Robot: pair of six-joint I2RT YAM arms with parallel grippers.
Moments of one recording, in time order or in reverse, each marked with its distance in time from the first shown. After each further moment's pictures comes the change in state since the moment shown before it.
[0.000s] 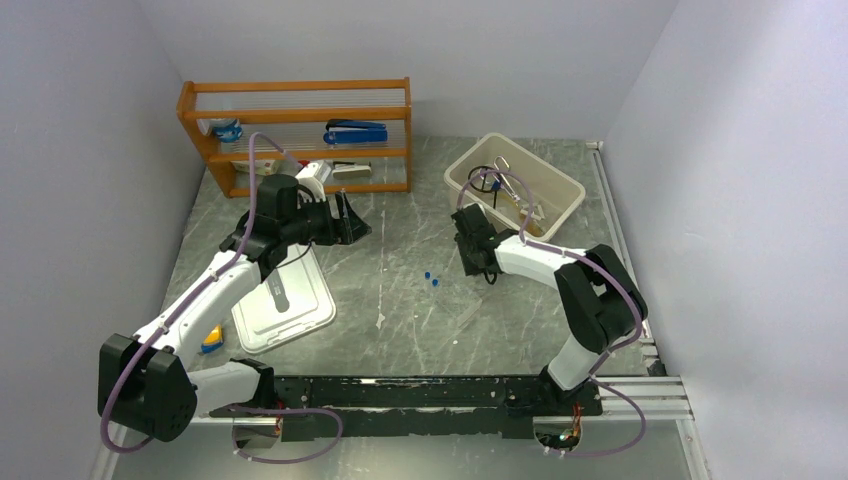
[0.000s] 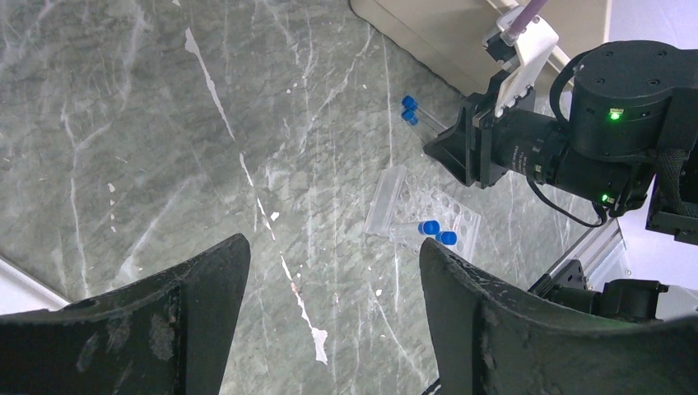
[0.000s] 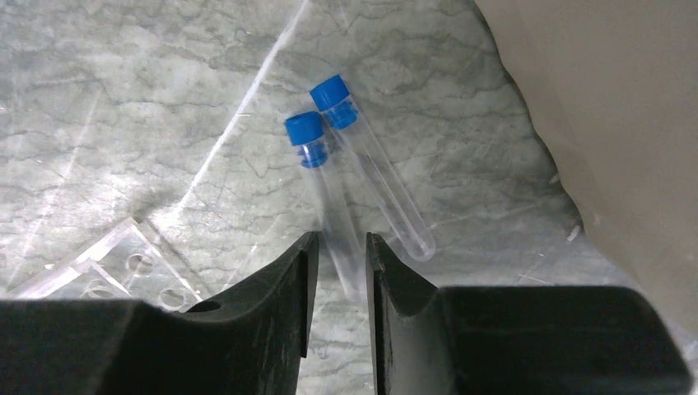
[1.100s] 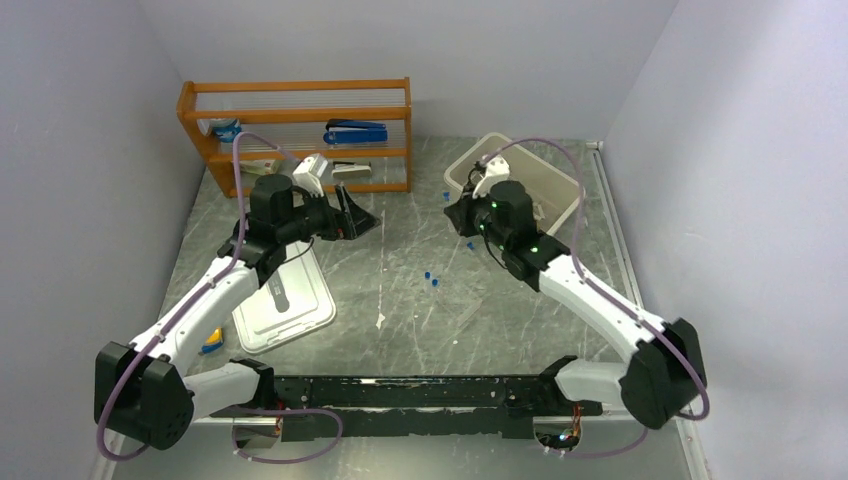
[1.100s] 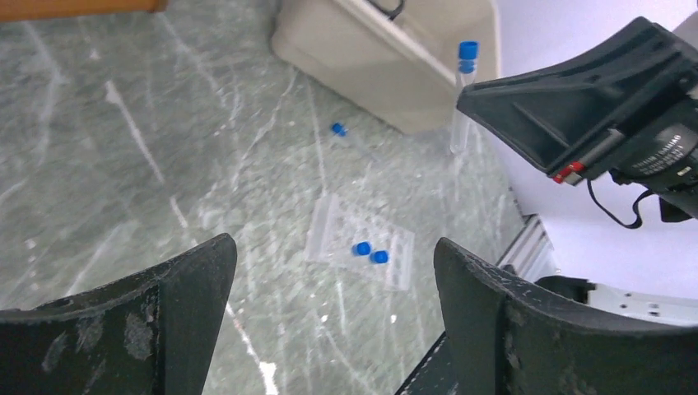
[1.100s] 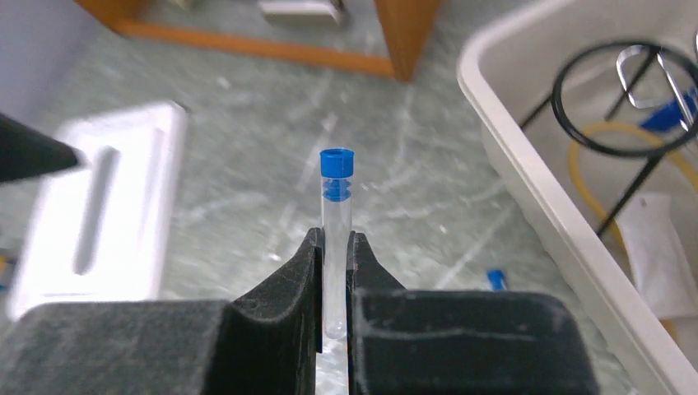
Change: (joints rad) left arm -0.007 -0.037 -0.026 0.124 0.085 -0.078; right arm 0.014 -0.383 0.005 0.257 -0.222 0.047
